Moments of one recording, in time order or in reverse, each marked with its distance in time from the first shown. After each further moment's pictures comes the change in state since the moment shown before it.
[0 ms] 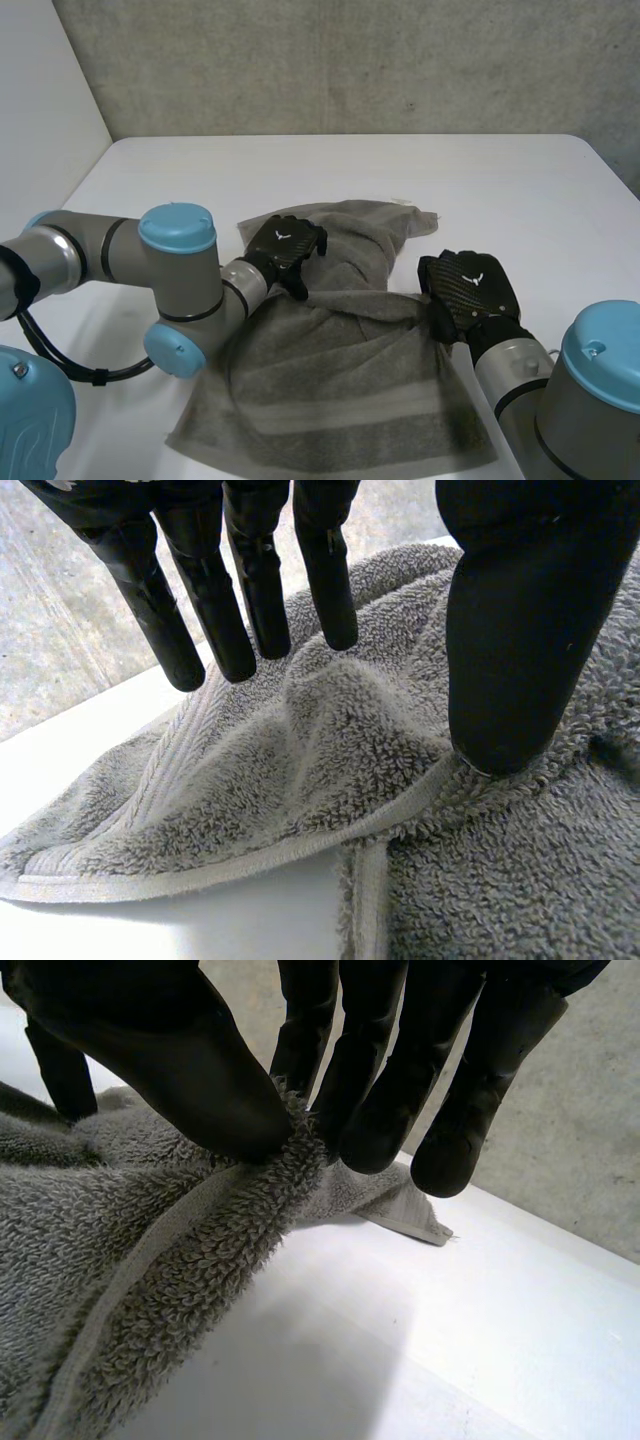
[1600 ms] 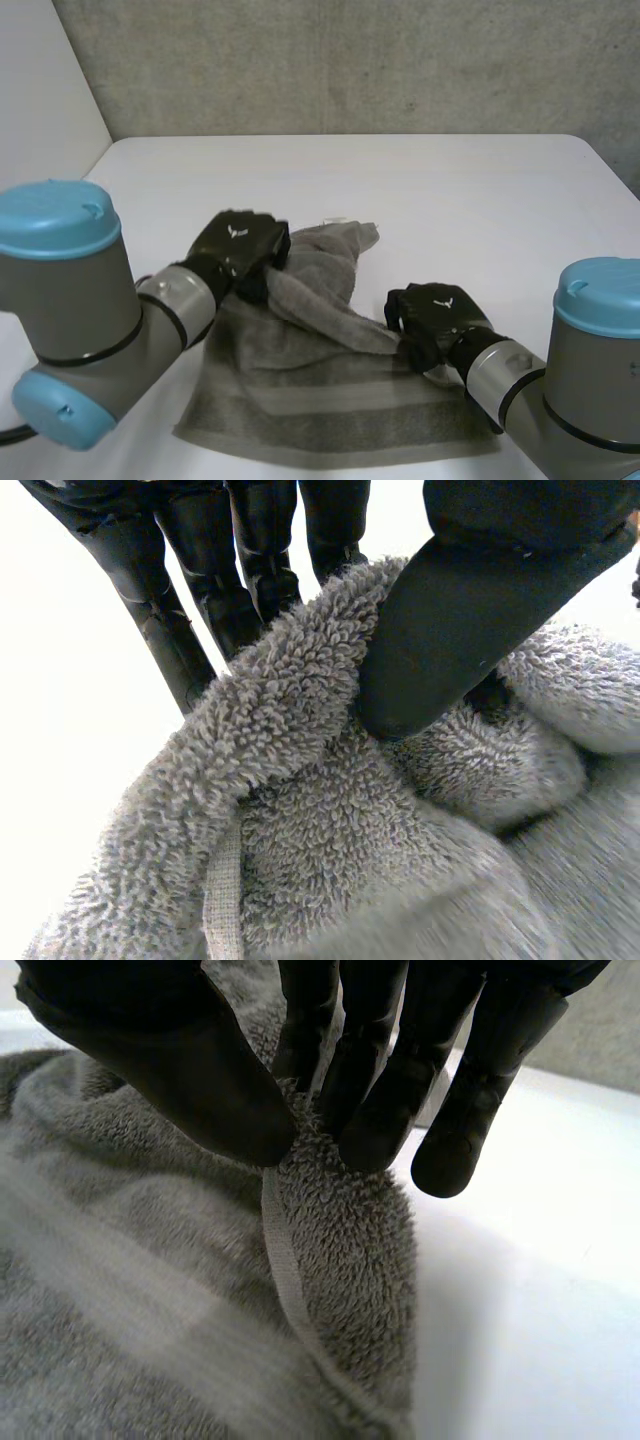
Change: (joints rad) left arm 0.006 0.532 -0.438 -0.117 -0.074 -0.023; right arm -0.028 0.046 -0.117 0.325 -0.236 0.083; left_hand 0.608 0.641 0.644 0.645 0.620; right_hand 0.003 0.000 0.000 0.000 0.003
